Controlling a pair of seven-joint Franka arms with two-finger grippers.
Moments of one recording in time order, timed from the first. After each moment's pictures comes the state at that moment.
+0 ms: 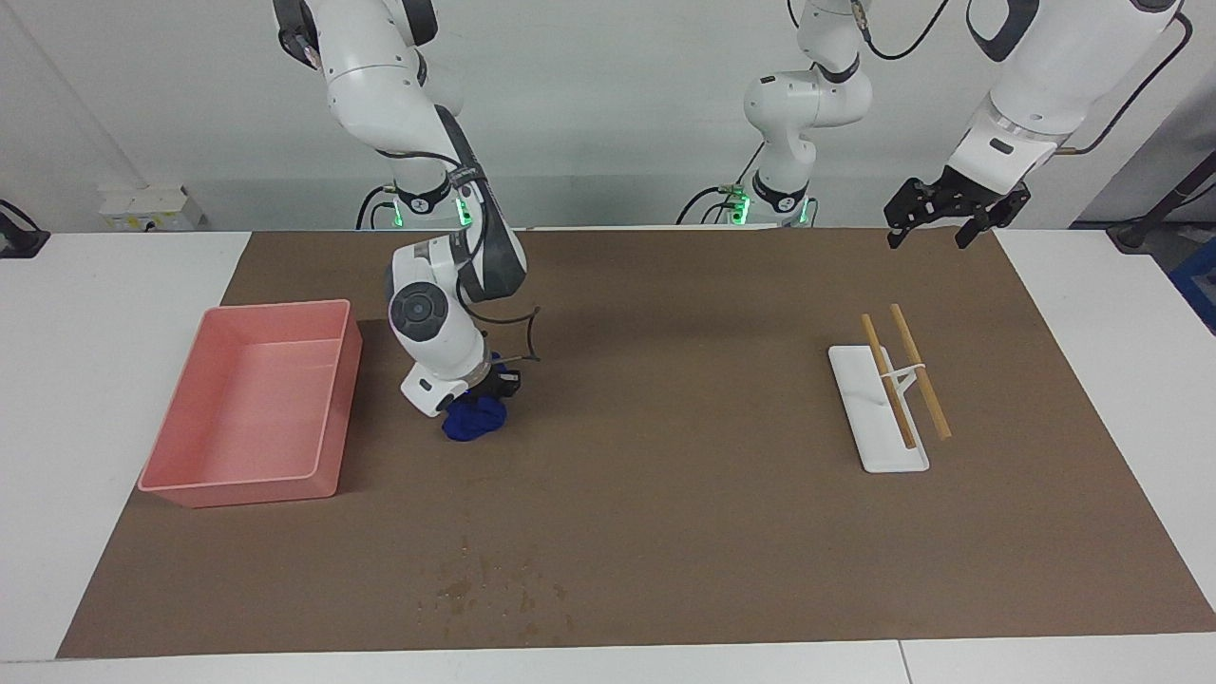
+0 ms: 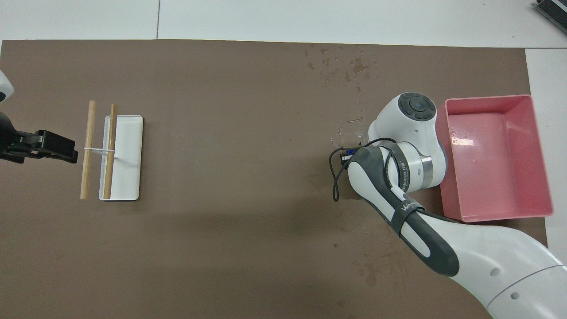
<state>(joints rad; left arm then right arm) 0.01 -0.01 -0.09 -1.55 -0.02 1.46 -0.01 0.20 0.40 0.08 -1.89 0.11 2.12 0.18</state>
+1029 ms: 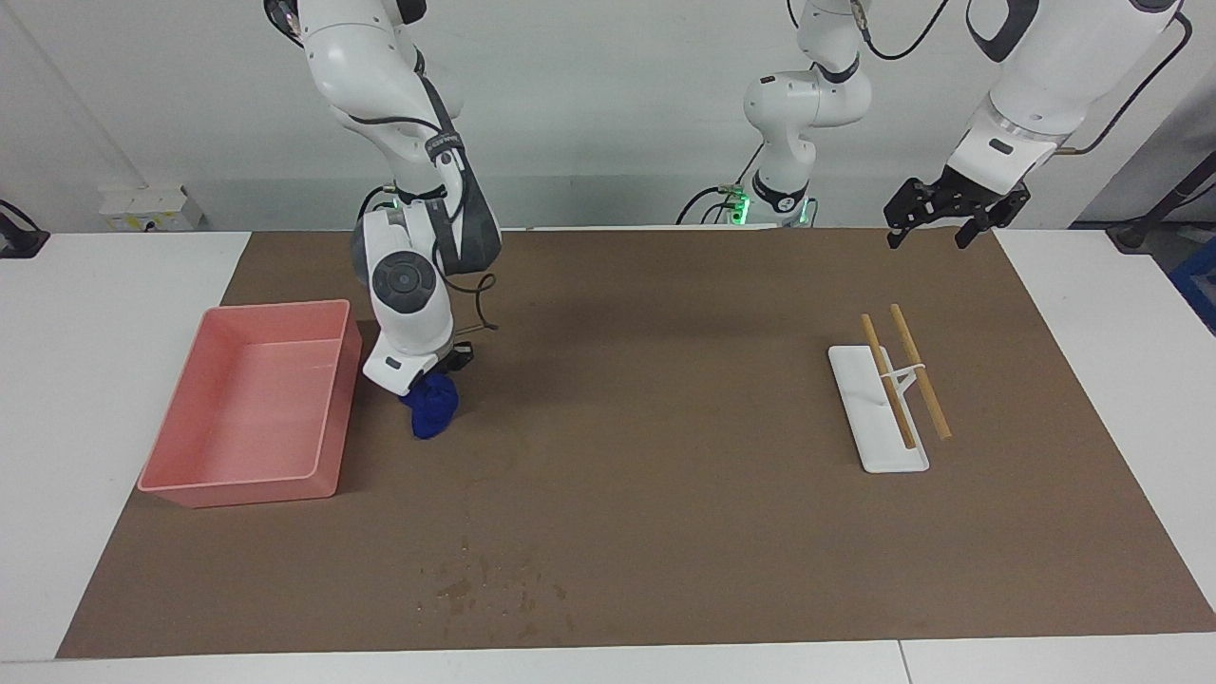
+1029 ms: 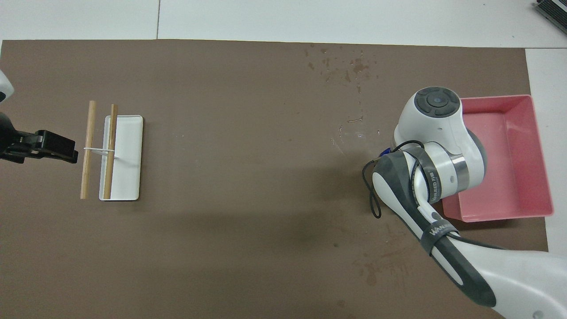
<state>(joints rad) 0.01 -0.01 -0.09 -1.55 -0.02 1.46 -0.01 0.15 0.26 0.08 -1.87 -0.12 1.84 0.02</state>
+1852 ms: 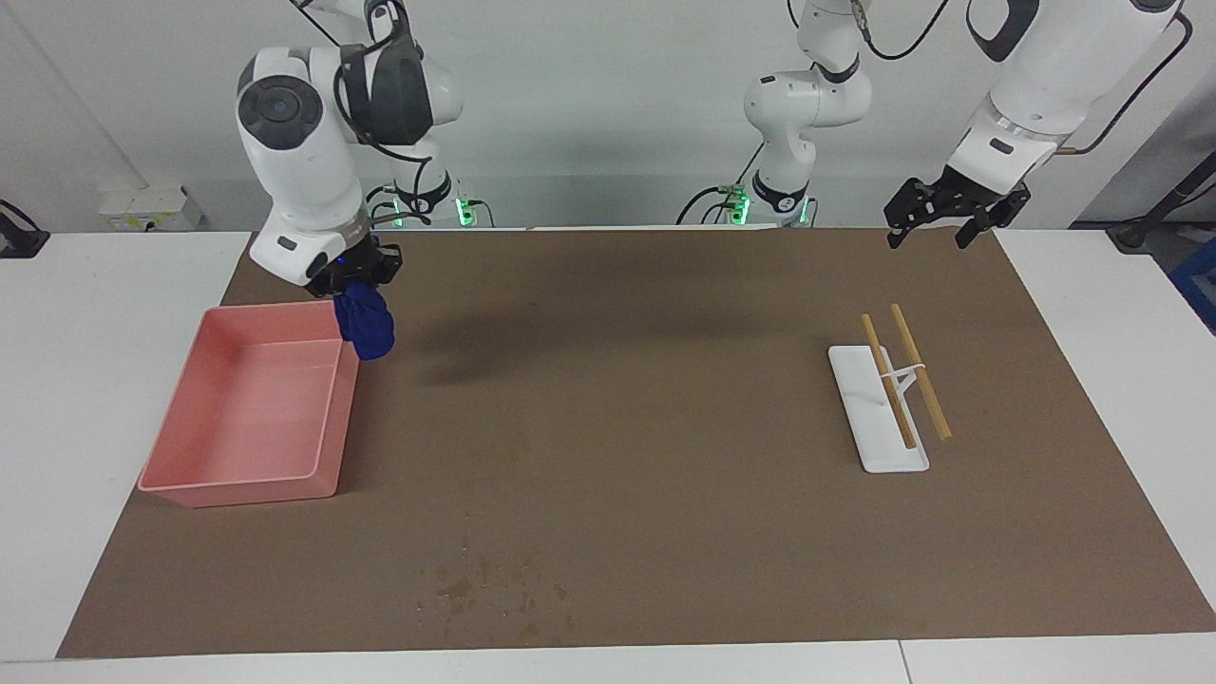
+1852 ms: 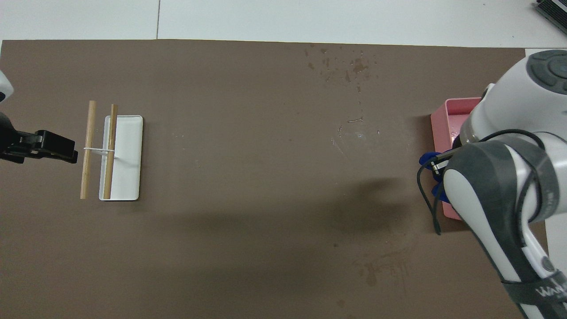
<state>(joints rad) 0.01 -0.01 -0.09 -1.55 -0.02 1.46 -0.01 0.02 0.01 0.07 -1.74 -0.12 1.55 -0.22</state>
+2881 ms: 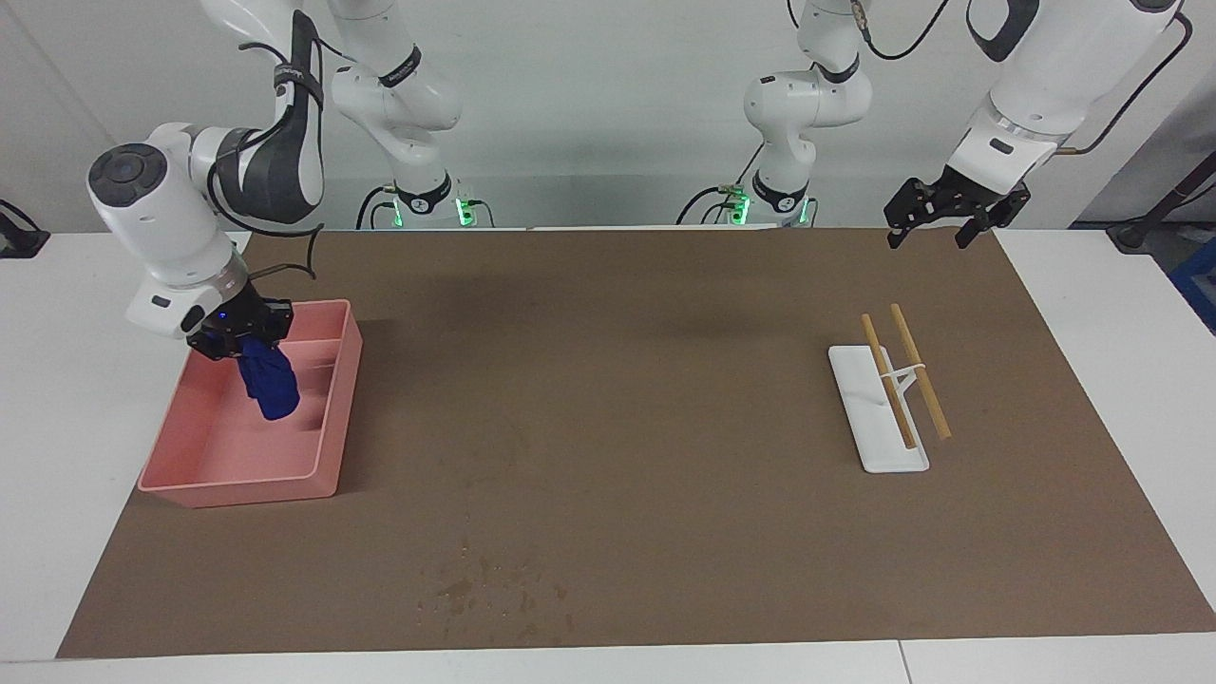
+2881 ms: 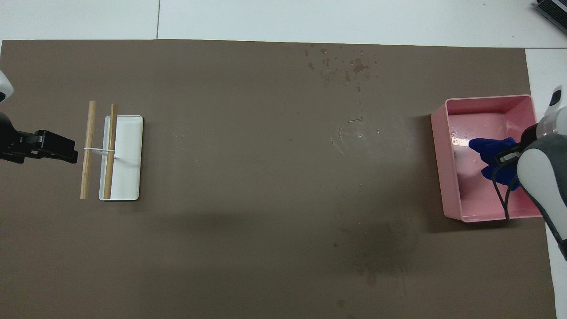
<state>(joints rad) 0.01 -0.01 -0.09 -1.55 -0.02 1.46 -0.01 -0.22 0.09 0.06 -1.90 -0.12 1.94 -0.52</state>
